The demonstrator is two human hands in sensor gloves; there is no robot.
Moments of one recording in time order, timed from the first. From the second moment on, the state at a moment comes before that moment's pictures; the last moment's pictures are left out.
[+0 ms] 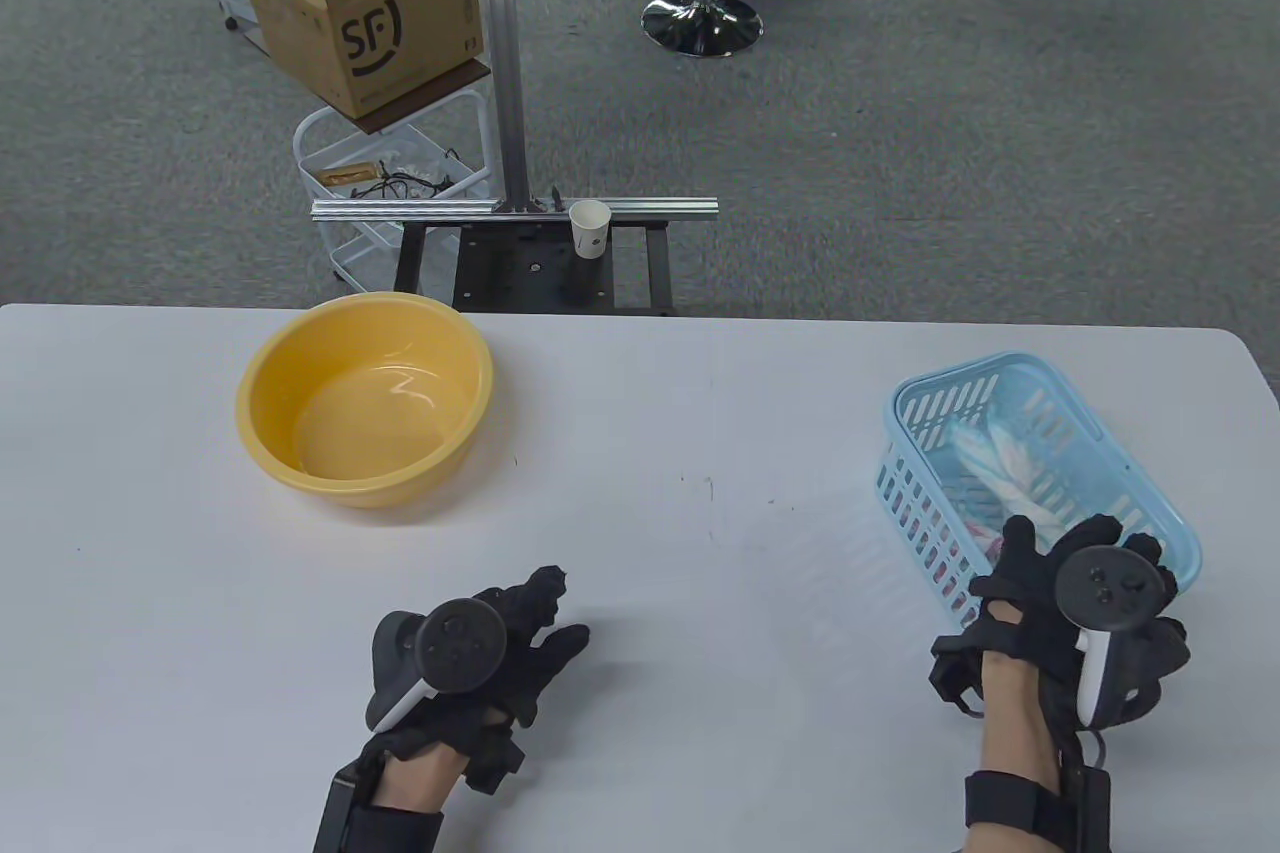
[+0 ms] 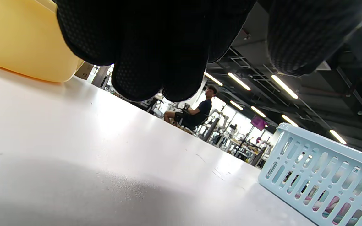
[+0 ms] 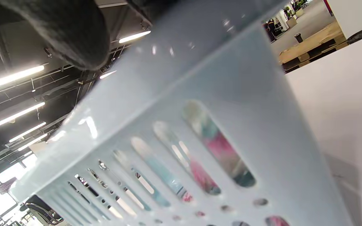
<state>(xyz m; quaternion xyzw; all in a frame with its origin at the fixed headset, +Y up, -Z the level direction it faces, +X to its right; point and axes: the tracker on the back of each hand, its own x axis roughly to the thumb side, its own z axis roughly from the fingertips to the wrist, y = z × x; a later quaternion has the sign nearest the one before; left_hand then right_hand) -0.168 -0.728 -0.281 0.03 -0.14 0.26 0.96 0.326 -0.675 -0.293 -0.37 -0.17 0.87 0.28</state>
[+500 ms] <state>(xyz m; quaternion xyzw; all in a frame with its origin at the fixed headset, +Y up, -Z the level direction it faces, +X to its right) -0.171 -0.730 -0.282 0.02 -0.13 0.25 0.96 0.261 -0.646 -0.305 -0.21 -0.22 0.93 0.22</state>
